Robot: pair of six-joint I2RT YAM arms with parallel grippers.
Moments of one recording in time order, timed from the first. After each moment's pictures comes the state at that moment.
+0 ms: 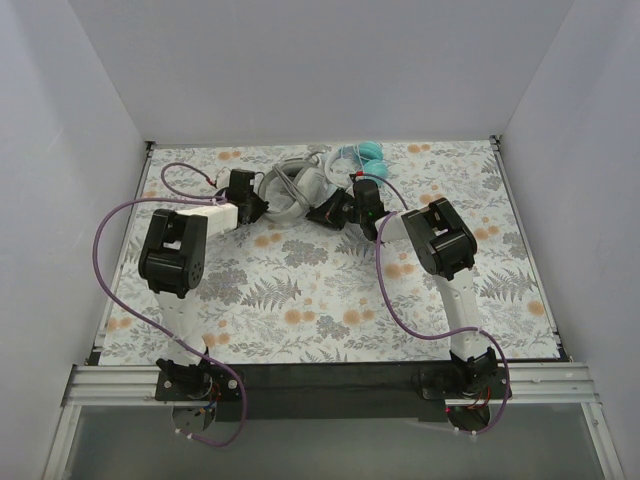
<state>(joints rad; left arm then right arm) -0.22 1.99 1.20 0.03 -0.14 -0.95 0.51 2.31 1.33 0.58 -0.49 1.15</state>
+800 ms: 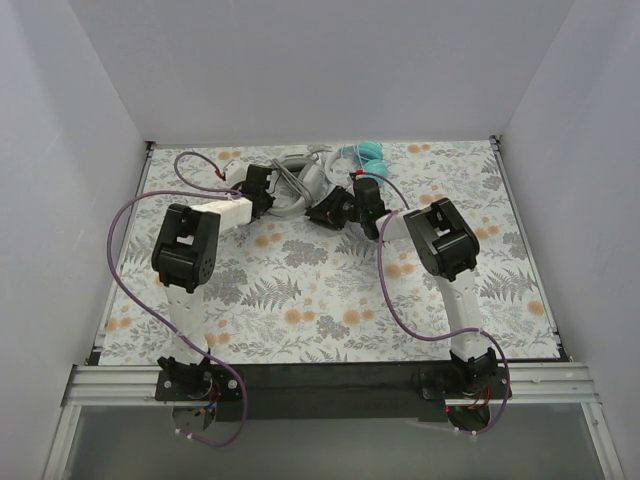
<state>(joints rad) -0.30 2.07 1.33 -0.04 -0.42 -0.92 0.51 2.29 1.33 0.55 -0.50 1.15</state>
